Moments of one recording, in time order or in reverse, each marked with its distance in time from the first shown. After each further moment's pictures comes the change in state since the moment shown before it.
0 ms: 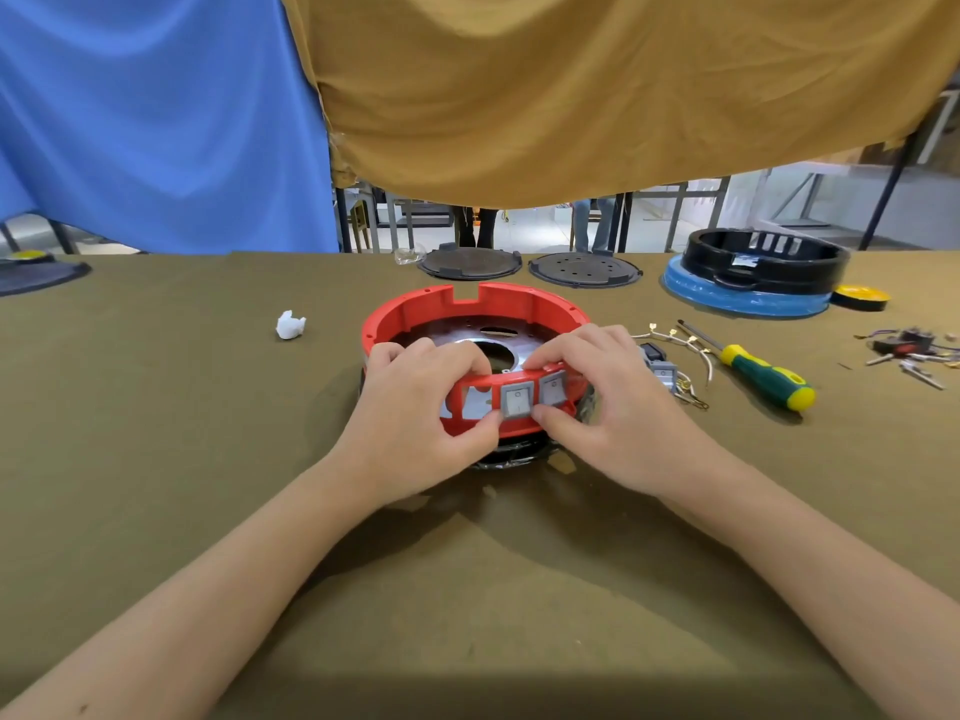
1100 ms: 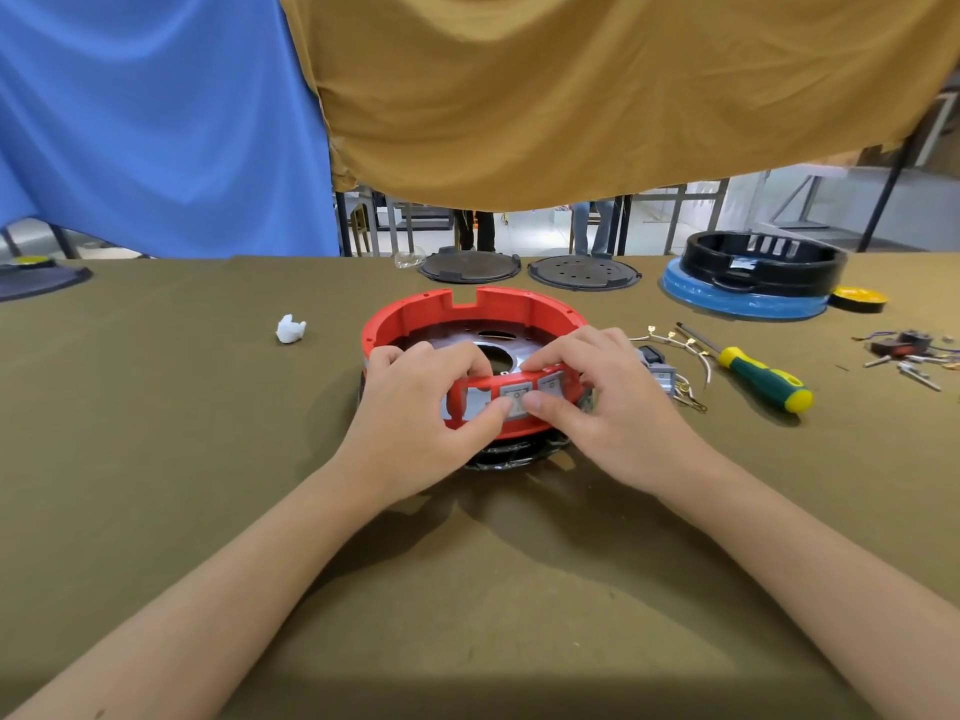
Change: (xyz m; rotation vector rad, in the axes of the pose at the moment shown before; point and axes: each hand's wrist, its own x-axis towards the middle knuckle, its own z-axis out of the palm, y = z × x) left_hand 0.002 0.003 0.005 -0.038 0.056 -0.045; right_hand 0.004 0.003 0.005 0.053 0.071 0.030
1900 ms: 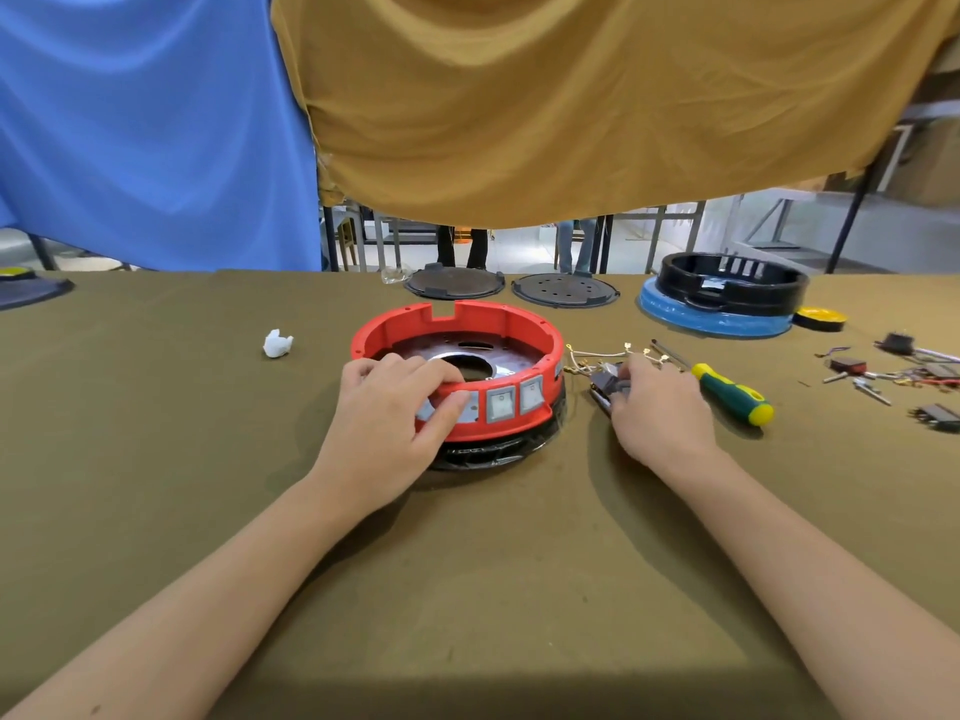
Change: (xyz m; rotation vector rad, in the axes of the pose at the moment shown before) left_hand -0.002 -0.005 -0.005 0.135 0.002 -0.046; right_hand 0.006 0.041 -0.016 -0.493 -0.030 0.716
